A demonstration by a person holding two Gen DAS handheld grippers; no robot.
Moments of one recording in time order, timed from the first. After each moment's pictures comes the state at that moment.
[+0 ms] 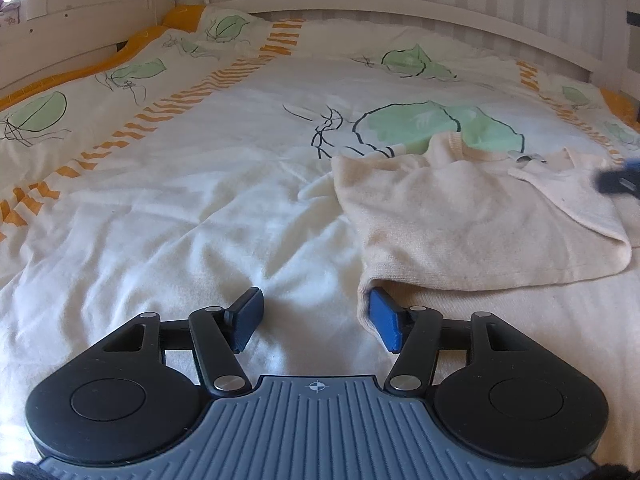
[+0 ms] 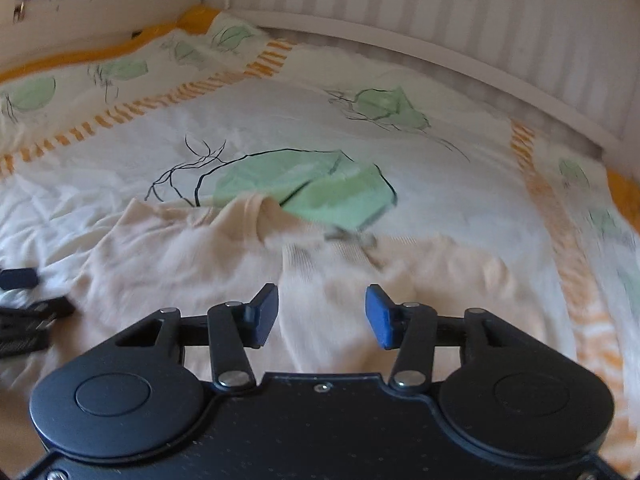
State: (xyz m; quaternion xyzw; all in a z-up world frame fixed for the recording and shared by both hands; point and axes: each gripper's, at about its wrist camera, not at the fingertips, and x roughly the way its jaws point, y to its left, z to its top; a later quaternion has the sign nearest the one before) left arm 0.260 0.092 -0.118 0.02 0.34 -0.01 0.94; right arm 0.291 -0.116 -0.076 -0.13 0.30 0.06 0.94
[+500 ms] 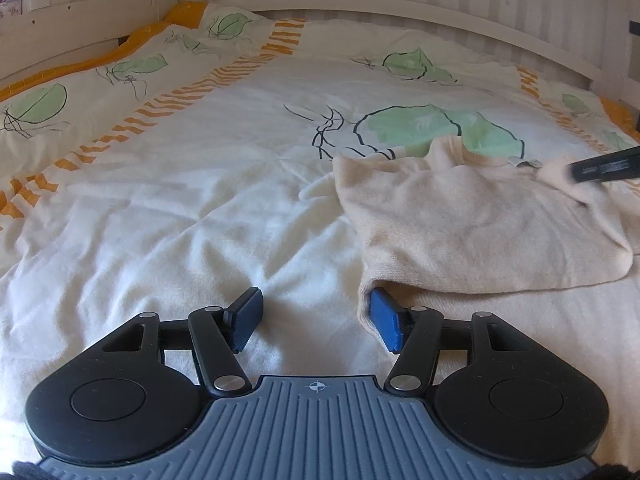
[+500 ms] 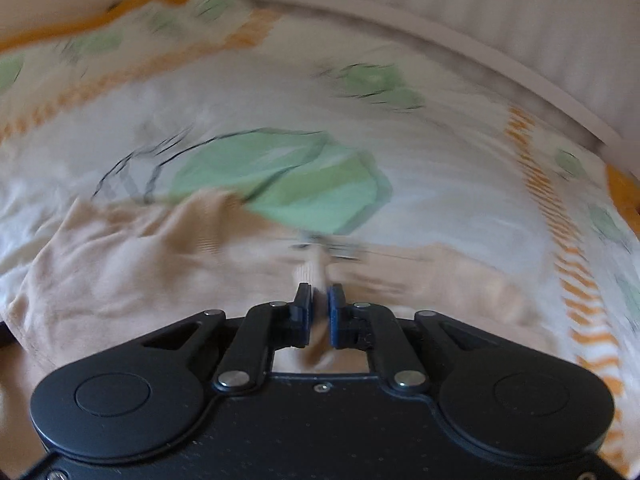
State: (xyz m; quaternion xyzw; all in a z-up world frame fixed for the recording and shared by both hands) left arm 0.260 0.095 -0.118 0.01 0.34 -0.01 0.94; right arm 0.320 -0.147 -0.082 -0.11 0.33 0.03 0.94
